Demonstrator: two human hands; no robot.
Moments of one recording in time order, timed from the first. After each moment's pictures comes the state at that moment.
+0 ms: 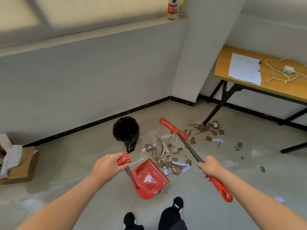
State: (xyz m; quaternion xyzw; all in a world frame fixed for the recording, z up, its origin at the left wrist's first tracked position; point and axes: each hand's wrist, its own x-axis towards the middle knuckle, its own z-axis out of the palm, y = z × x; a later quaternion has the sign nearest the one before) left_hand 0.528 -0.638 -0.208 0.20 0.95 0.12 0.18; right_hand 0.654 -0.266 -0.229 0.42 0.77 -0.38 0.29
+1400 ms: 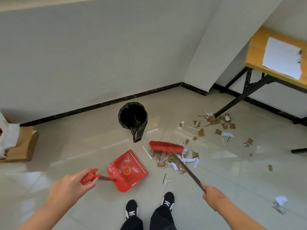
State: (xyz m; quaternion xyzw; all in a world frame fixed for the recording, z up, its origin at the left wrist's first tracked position) left_hand 0.533 -0.792 -0.258 0.09 0.98 0.11 0.11; right_hand 0.684 -0.342 -0.321 0.33 0.80 -0.20 0.46
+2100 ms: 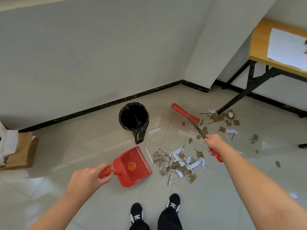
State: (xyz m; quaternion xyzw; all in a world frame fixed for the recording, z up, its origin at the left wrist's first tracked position) left_hand 0.497 -0.761 -0.293 0.19 0.97 0.06 0.10; right_hand 0.520 -0.283 -0.336 0.48 0.76 -0.36 0.27
